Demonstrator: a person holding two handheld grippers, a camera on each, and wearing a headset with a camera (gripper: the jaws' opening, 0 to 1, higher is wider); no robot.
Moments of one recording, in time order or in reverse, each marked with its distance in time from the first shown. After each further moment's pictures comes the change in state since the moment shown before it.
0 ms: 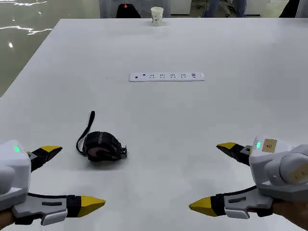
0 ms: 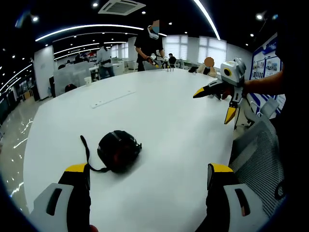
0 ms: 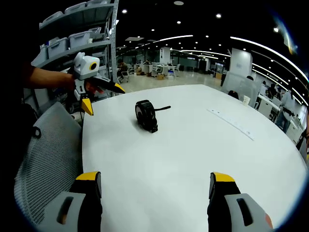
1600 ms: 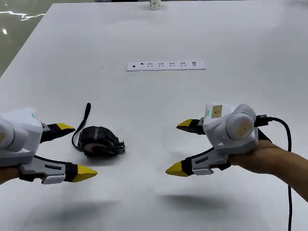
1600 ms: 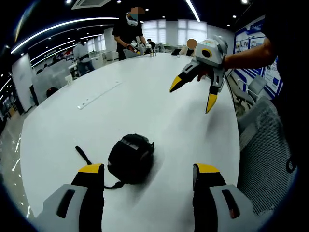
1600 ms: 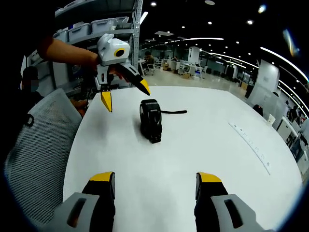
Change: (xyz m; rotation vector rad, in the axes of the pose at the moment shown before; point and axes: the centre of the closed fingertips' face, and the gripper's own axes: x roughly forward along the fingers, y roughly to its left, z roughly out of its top) left arm 0.042 0.040 0.002 0.166 0.130 -0.139; right arm 0.077 -0.023 0.030 -0.196 0.042 0.176
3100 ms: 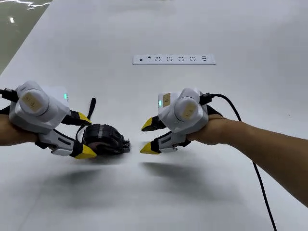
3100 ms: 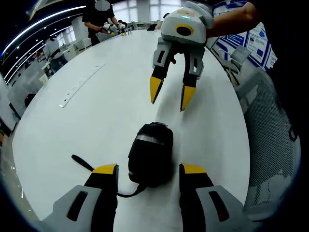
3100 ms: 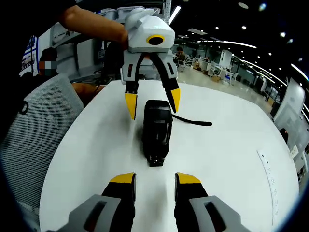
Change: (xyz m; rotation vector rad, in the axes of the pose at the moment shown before) left arm 0.034 0.034 -0.017 0.201 0.216 -0.160; right arm 0.091 -0.007 0.032 -0.205 0.054 0.209
